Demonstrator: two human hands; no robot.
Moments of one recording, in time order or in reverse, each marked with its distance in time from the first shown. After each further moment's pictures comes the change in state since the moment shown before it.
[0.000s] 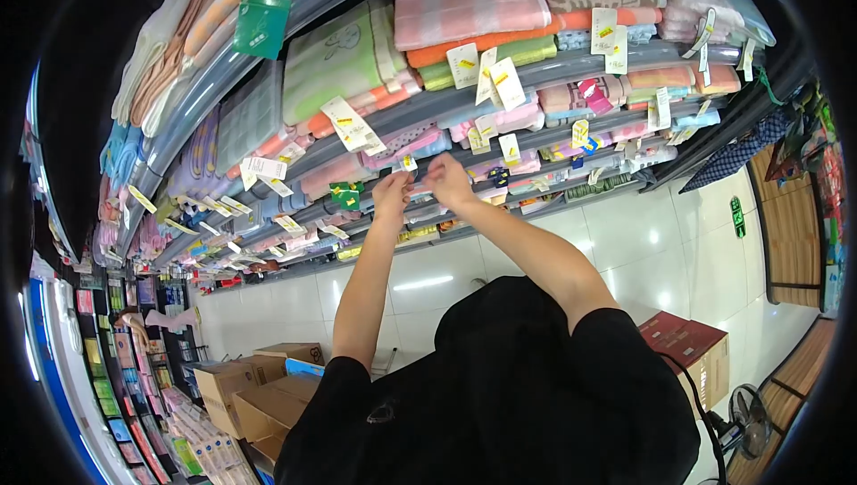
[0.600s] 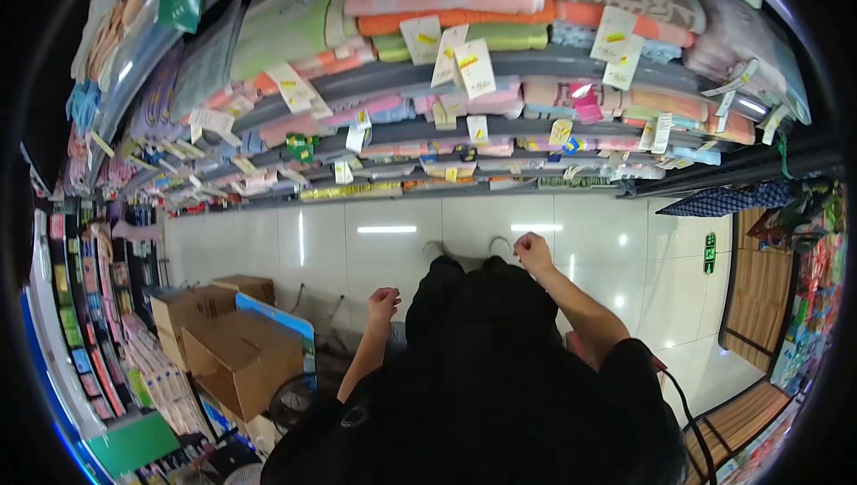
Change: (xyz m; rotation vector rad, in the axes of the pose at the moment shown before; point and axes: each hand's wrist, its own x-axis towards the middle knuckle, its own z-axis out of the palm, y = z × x) left_hand -0.236 -0.274 -0.048 0.129 0.381 -0.402; right_hand -0.174 0.161 -0.256 -0.293 -0.155 0.532
